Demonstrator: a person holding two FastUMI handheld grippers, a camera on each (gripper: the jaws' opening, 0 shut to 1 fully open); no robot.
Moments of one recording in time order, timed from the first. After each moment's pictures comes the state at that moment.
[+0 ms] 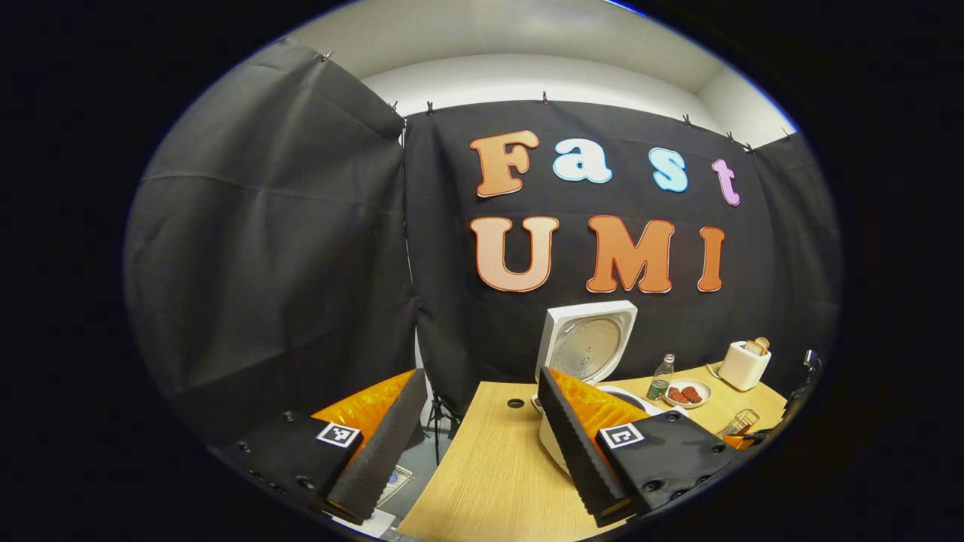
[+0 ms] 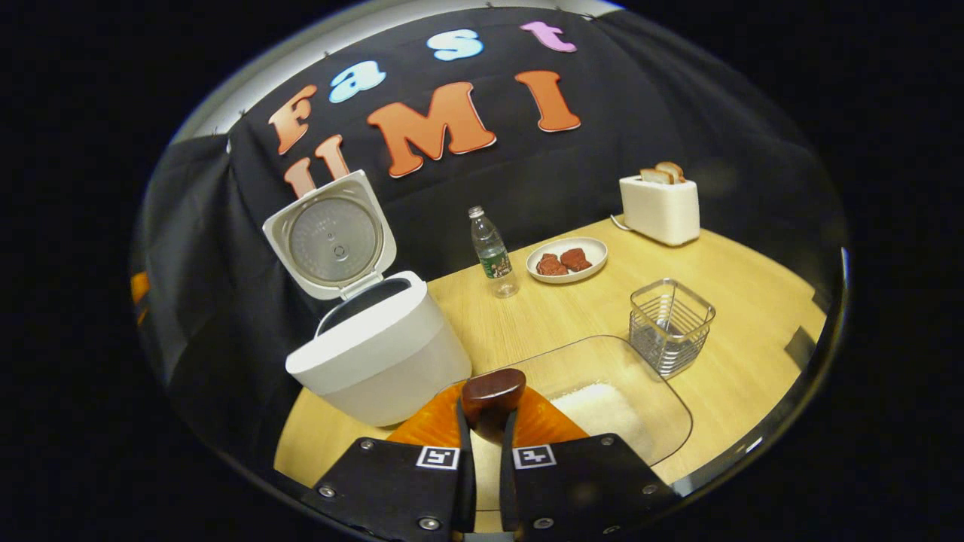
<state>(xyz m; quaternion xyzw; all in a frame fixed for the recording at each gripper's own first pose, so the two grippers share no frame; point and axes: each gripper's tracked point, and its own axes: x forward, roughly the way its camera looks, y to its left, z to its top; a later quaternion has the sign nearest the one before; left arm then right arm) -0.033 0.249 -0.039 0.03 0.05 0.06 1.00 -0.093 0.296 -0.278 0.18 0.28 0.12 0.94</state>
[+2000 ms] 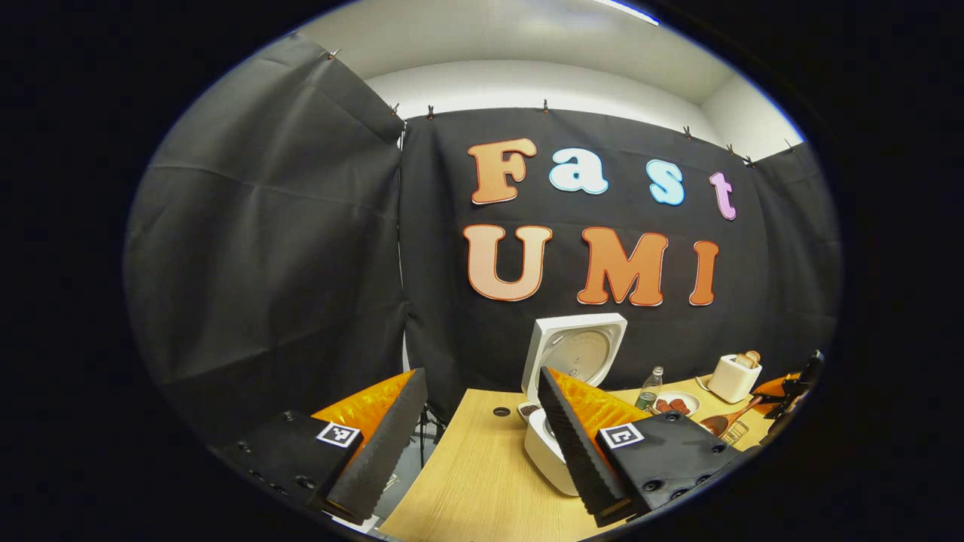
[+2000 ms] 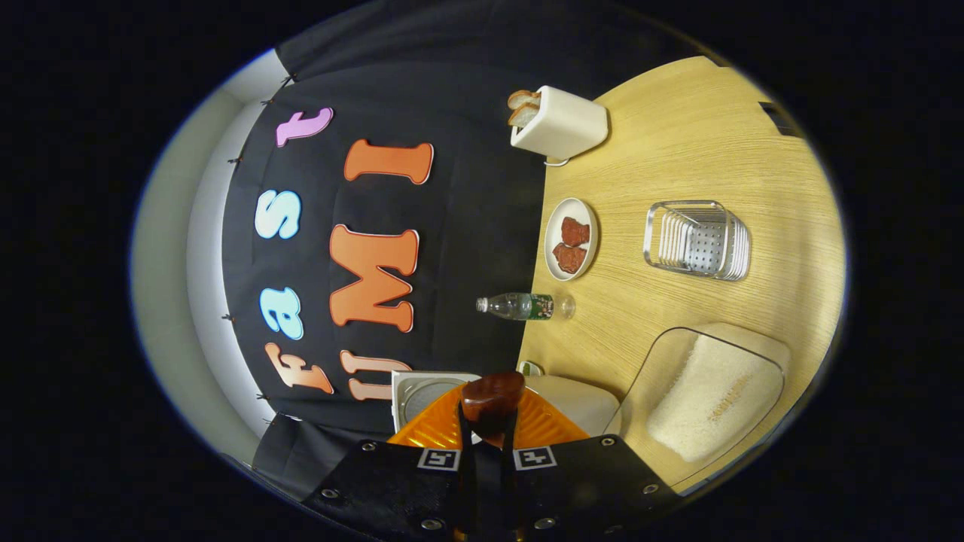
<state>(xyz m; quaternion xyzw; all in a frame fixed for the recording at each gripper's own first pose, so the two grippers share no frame) -0.023 0.235 -0.031 0.01 0.03 0.05 1.00 -0.012 0.255 -0.165 0.63 0.26 0.07 0.73</state>
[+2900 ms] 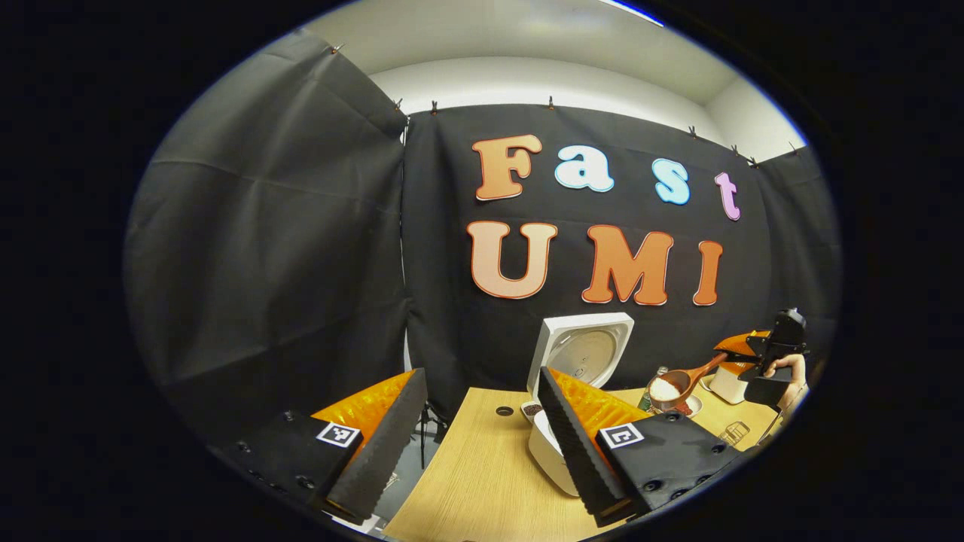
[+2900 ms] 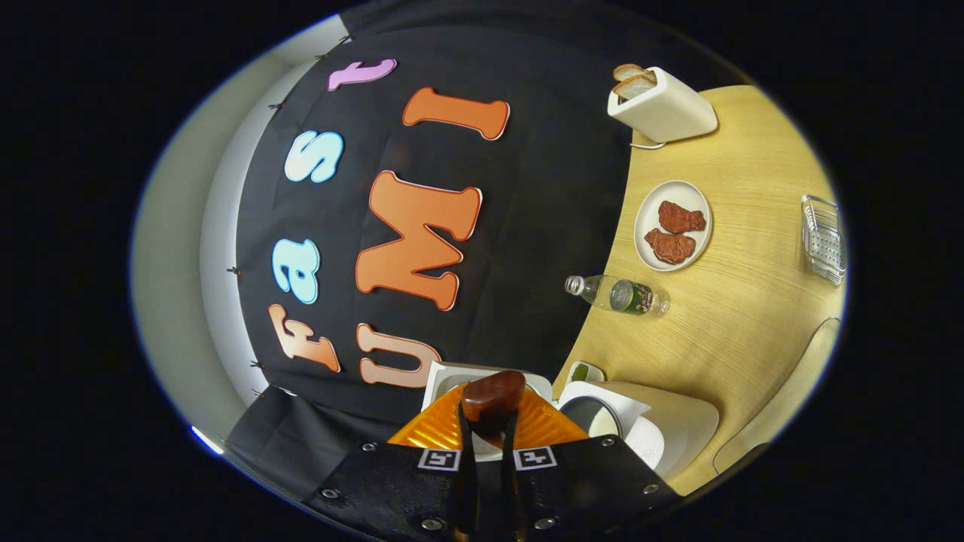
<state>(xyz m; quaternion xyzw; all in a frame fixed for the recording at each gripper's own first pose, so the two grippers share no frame) -0.010 0.249 -0.036 0.00 0.04 0.05 1.00 0.090 0.374 -0.100 0.57 0.24 0.13 0.77</state>
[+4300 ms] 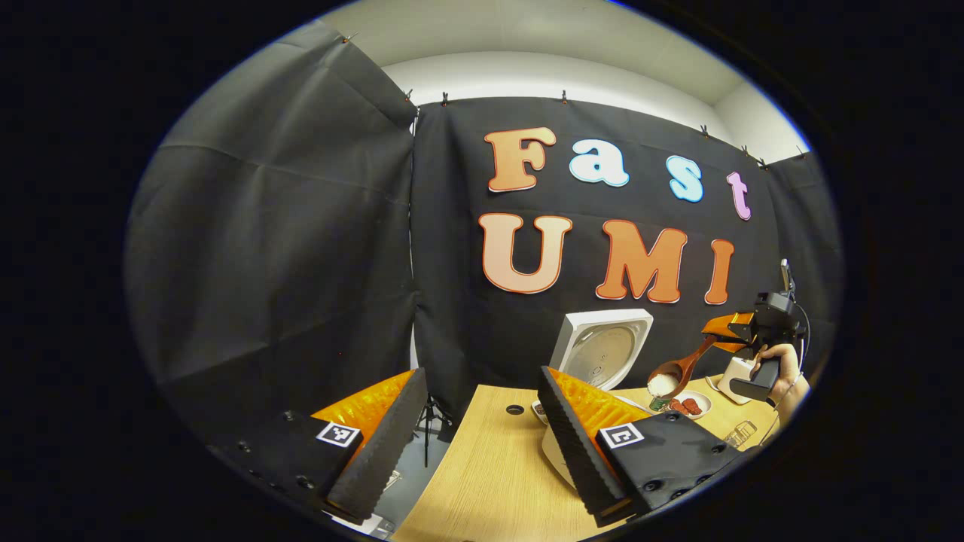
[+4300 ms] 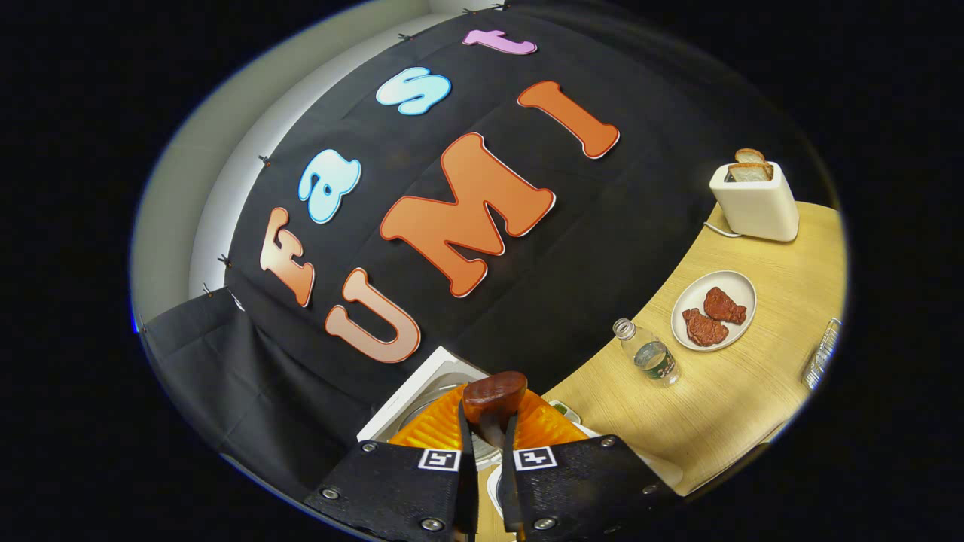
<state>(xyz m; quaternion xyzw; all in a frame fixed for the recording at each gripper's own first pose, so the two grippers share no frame) 0.007 0.275 -0.045 -0.01 0.05 0.06 1.00 0.122 0.428 -0.067 0.39 0.18 0.16 0.89</state>
